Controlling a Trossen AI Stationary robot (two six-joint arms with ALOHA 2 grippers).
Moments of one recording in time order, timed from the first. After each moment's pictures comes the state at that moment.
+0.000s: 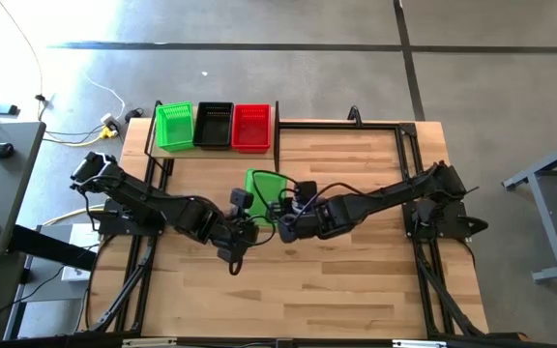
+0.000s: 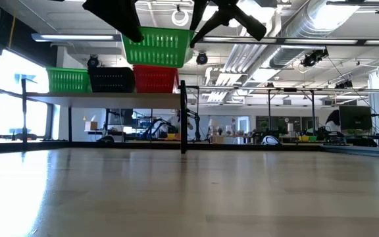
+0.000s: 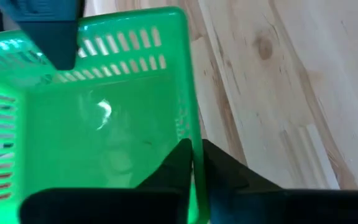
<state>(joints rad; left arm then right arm) -0.28 1.55 1.30 -0.88 -0.53 0.11 0.28 1.84 1.60 -0.71 0.75 1.52</state>
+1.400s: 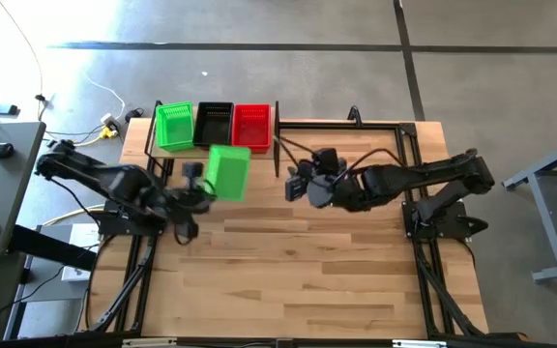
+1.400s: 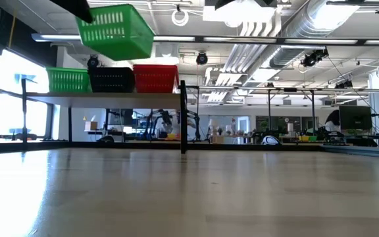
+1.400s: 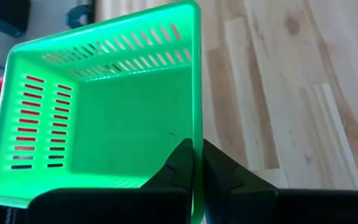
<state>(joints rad) -0.28 1.08 1.12 -1.06 -0.56 0.01 0.21 1.60 1.60 -0.71 0.82 1.02</state>
